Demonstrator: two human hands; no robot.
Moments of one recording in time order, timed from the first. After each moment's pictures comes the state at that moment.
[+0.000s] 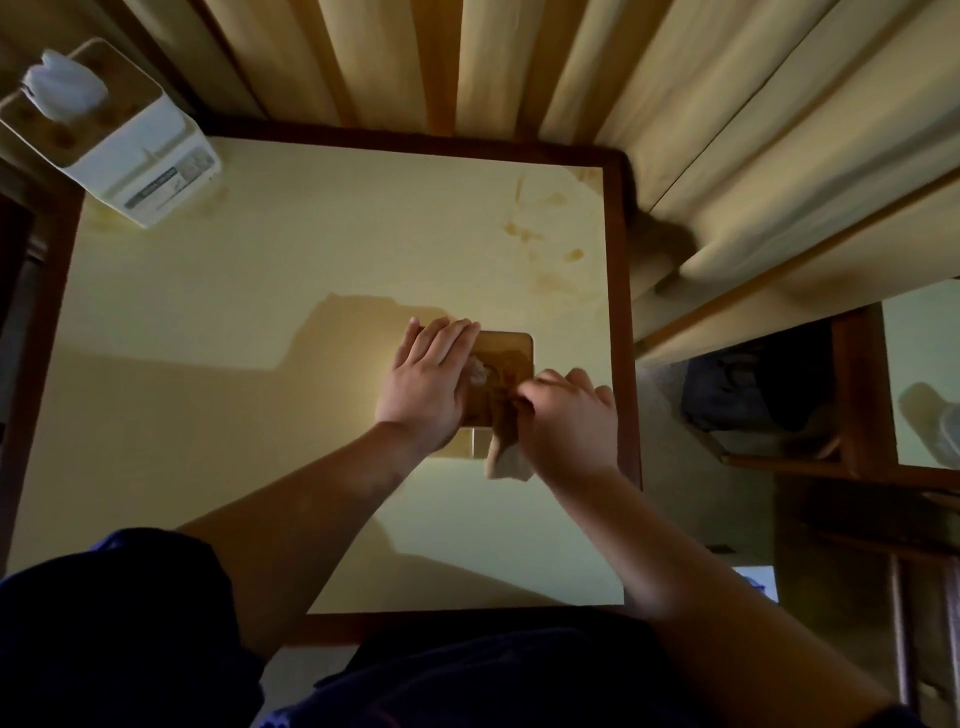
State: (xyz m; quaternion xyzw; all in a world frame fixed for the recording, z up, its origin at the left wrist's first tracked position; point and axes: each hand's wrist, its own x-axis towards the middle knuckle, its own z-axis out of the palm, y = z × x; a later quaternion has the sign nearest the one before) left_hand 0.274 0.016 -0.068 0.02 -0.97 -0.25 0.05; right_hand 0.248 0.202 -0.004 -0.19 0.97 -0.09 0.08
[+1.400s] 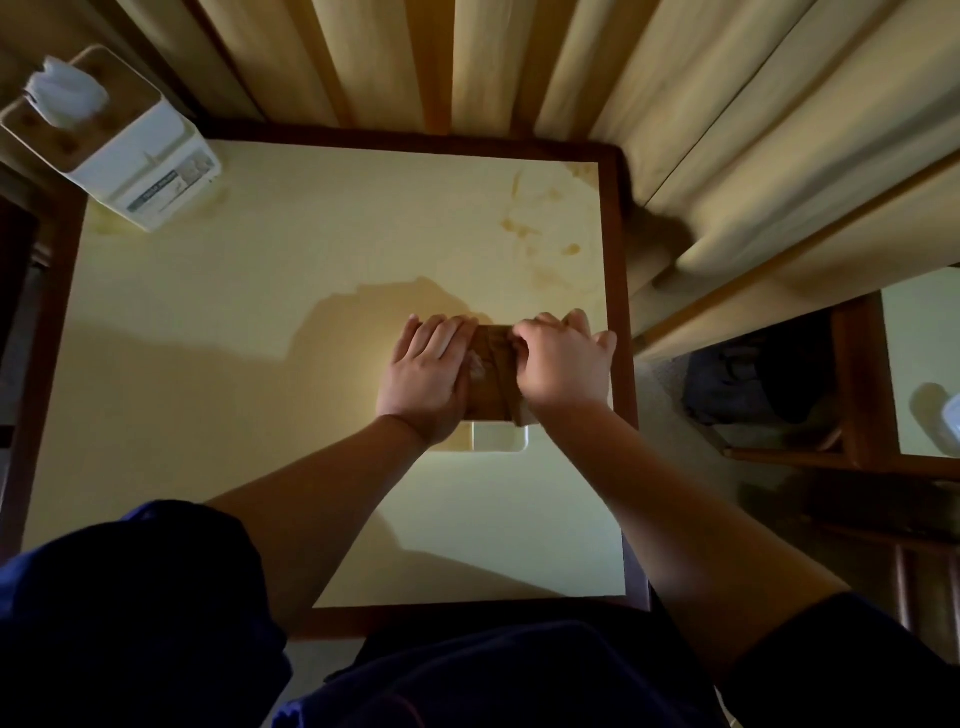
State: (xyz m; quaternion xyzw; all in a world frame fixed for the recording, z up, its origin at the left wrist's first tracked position) left_hand 0.273 0.019 -0.067 0.03 -0.97 -0.22 0.08; right_hand 0.199 0.178 -0.006 -0.17 0.98 -0.06 0.12
